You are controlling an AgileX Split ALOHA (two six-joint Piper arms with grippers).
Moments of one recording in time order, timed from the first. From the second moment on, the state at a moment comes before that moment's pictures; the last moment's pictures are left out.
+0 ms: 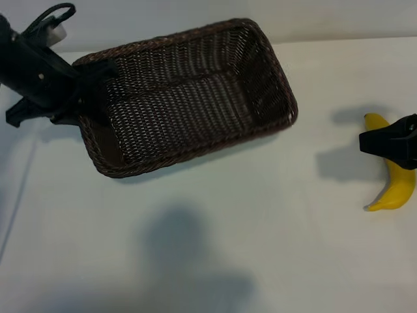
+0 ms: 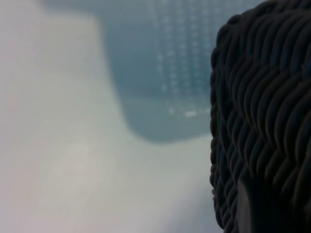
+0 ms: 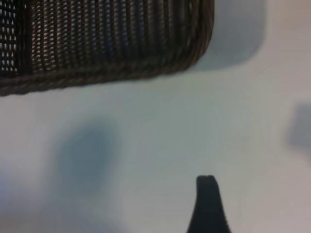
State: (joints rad) left arm -0.11 1.72 -1.27 -0.39 0.94 -0.16; right arm -0.04 1.12 -0.69 0.89 0.81 -0.80
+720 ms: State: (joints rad) left arm -0.11 1.95 -1.44 -0.44 1.10 0.11; right arm -0.04 1.12 -0.69 0.89 0.81 -0.80
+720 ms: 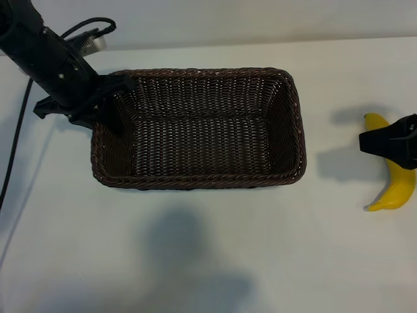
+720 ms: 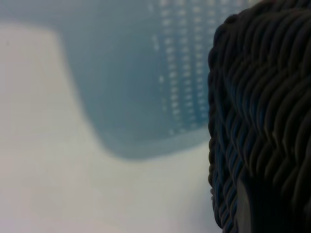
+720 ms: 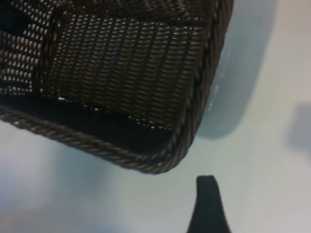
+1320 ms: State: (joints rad) left arm -0.14 2.04 -1.44 -0.51 1.07 0.19; right arm -0.04 1.12 -0.69 0.89 0.81 -0.80
